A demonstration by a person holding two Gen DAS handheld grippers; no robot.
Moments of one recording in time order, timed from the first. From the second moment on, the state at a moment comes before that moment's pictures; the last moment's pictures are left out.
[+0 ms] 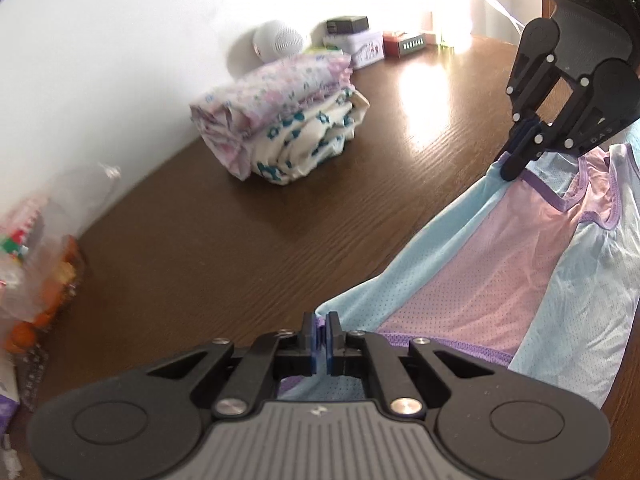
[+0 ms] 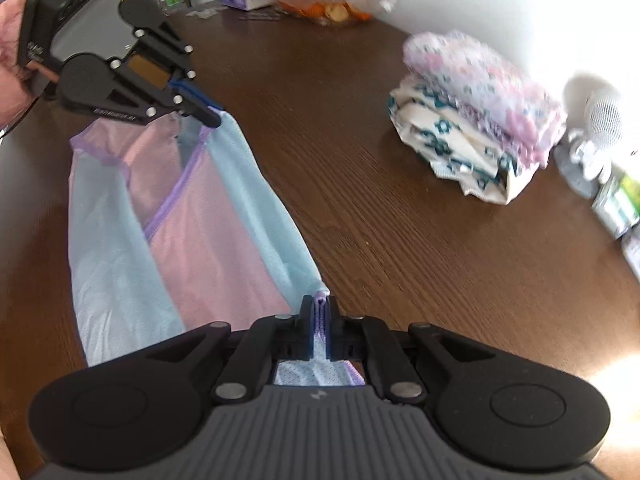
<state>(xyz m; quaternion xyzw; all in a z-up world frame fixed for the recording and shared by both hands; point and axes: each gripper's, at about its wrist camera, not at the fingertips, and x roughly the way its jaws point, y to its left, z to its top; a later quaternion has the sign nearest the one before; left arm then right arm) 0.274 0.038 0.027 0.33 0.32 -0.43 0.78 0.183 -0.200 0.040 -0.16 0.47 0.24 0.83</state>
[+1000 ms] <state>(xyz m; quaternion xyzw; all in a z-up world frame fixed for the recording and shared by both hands) 0.334 0.033 0.023 0.29 0.38 -0.42 0.77 0.234 -0.216 0.033 -0.08 0.50 0.22 0.83</state>
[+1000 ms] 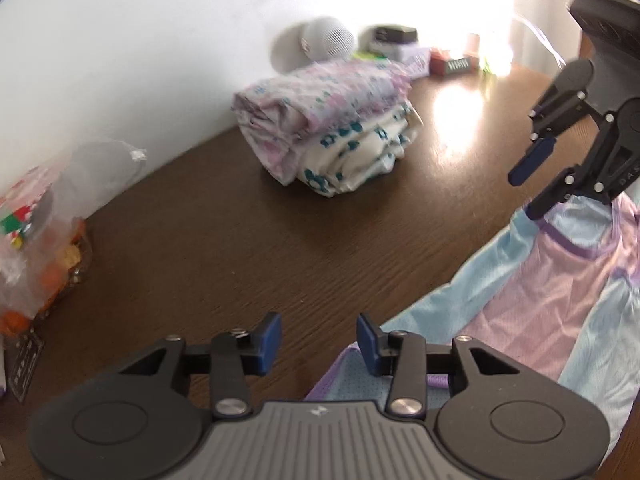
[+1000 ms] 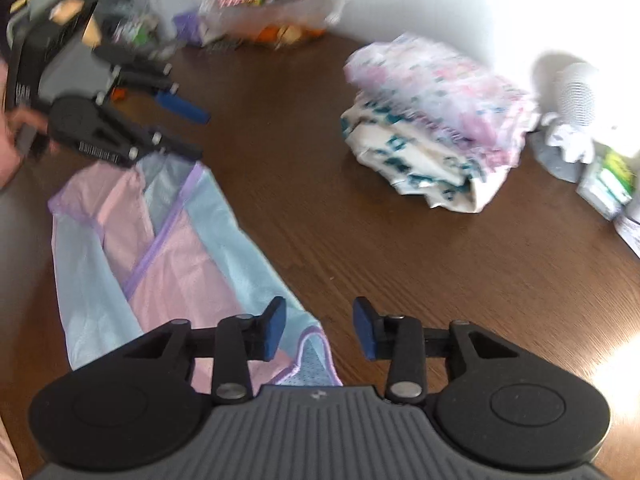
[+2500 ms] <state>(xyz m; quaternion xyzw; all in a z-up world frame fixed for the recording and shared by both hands) 0.094 0.109 -0.019 0.33 0.17 -0.35 0.86 0.030 -0.133 0.022 -0.27 0.36 0.26 0.85</state>
